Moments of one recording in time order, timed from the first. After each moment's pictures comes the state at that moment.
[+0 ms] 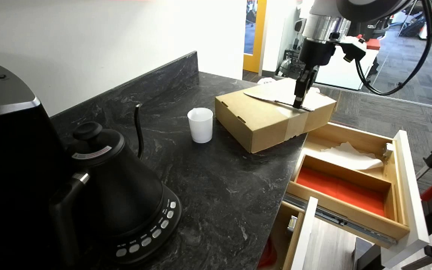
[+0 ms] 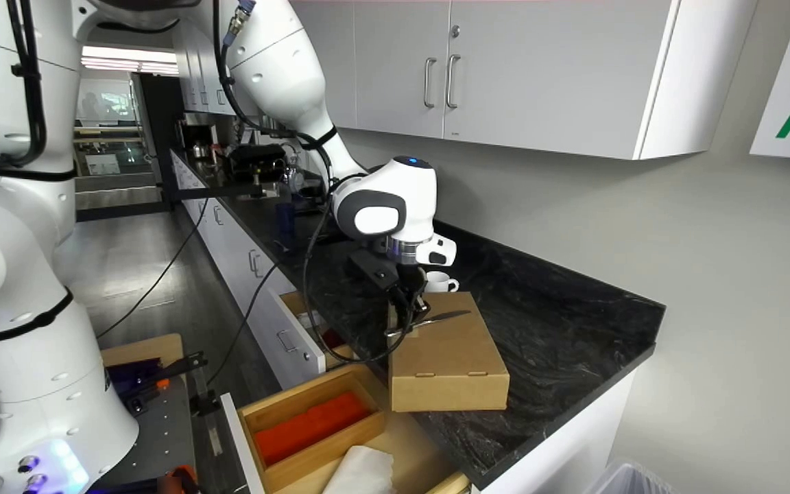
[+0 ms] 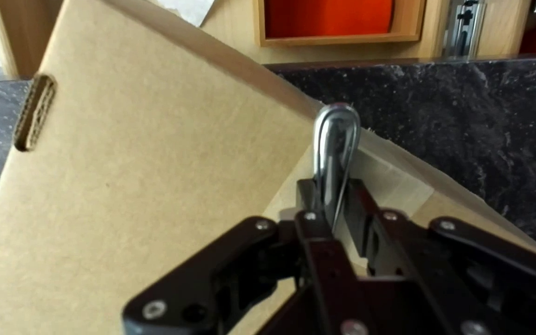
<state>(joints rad) -0.11 0.32 0.03 -2.28 0.20 2.67 -0.26</state>
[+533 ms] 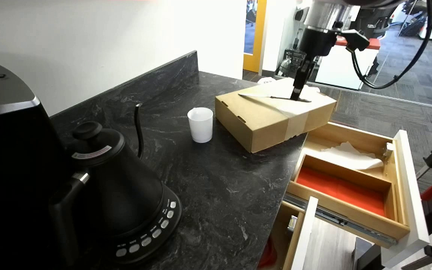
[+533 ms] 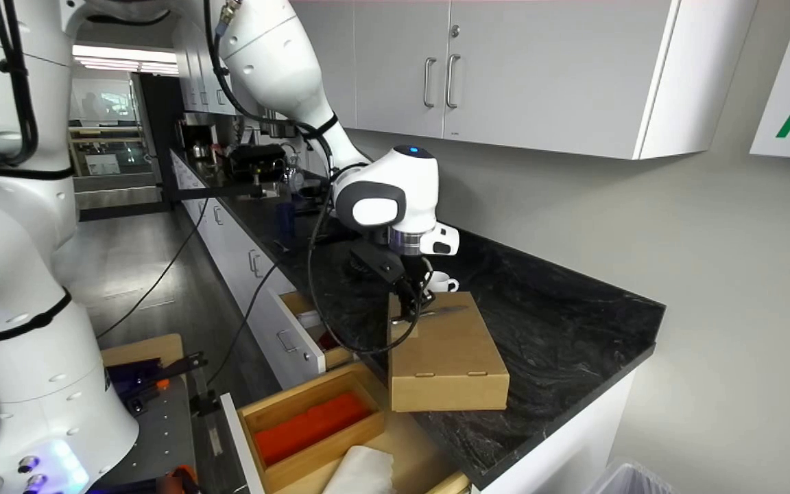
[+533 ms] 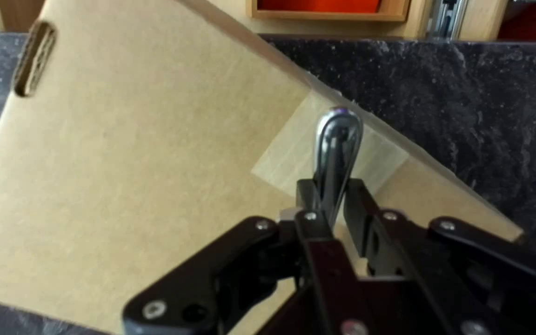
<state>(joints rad) -0.15 0.28 0.07 -2.29 0.27 2.67 -0.37</state>
